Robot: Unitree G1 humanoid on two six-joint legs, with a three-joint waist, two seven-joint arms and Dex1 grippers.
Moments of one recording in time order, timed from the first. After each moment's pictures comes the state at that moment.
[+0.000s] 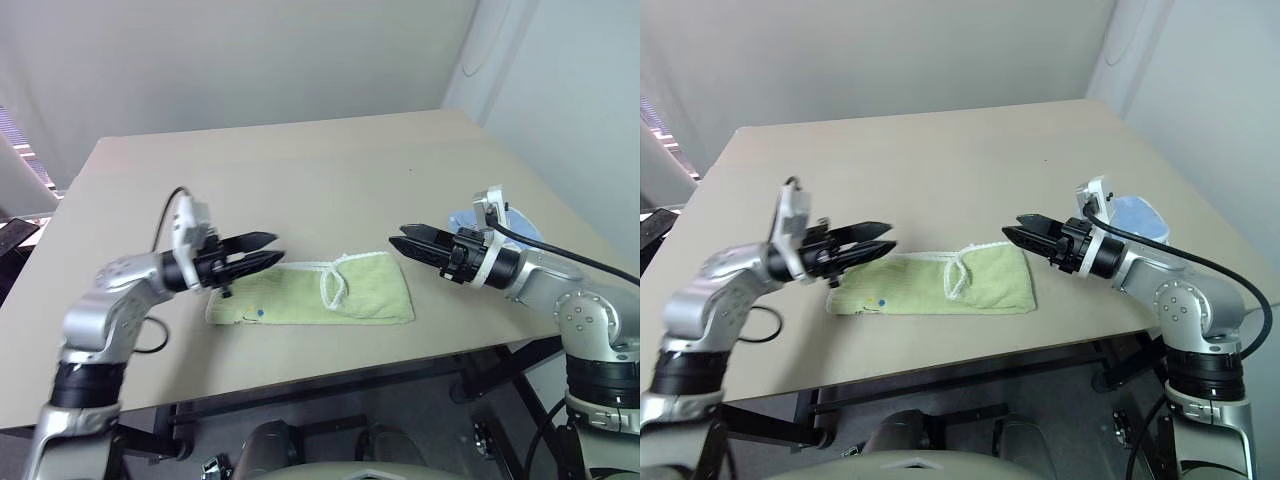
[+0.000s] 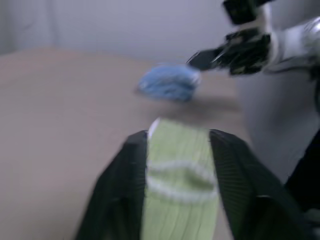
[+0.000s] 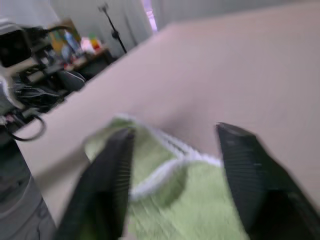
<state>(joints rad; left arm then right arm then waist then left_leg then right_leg) -0.40 0.55 0.05 -0.09 -0.64 0.49 -1.09 -0.34 -0.58 -0.21 -0.22 0.83 0.87 0.76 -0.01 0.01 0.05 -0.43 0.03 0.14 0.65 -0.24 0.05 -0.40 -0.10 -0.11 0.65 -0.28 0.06</state>
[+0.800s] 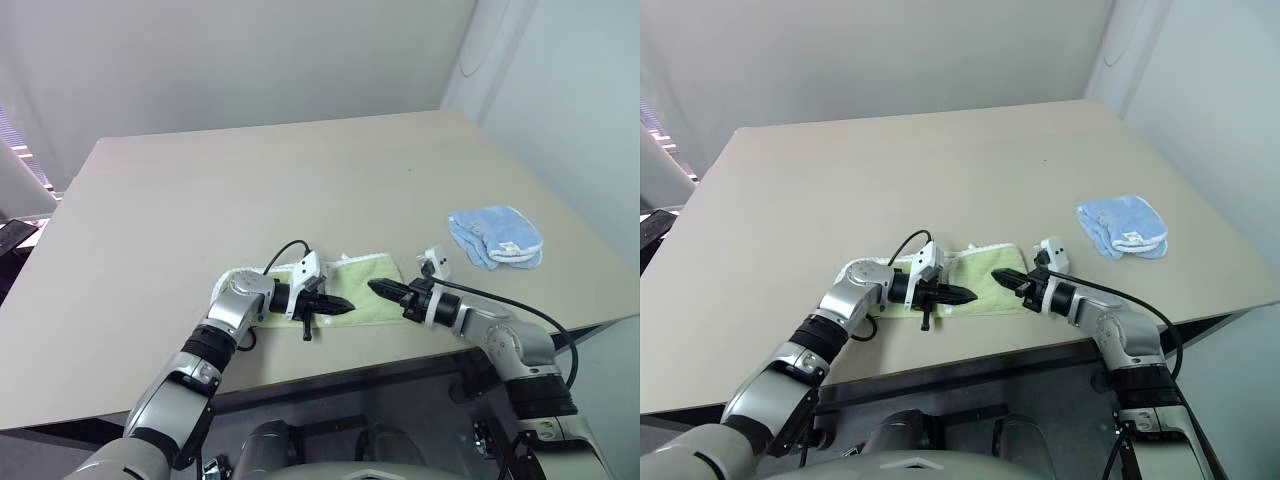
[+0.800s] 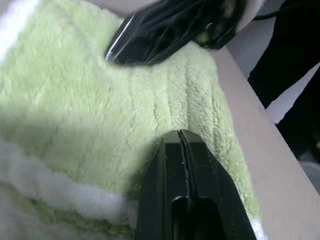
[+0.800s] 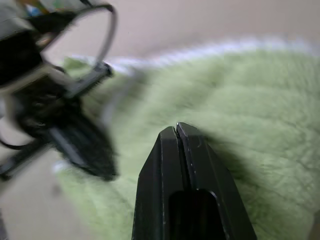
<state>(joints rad) -0.56 0.23 -0.33 0.58 -0.21 0.14 -1.23 -0.26 -0.41 0.01 0.11 0.53 0.64 0.78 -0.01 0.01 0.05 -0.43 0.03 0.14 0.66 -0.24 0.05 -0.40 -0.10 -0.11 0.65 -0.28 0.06</state>
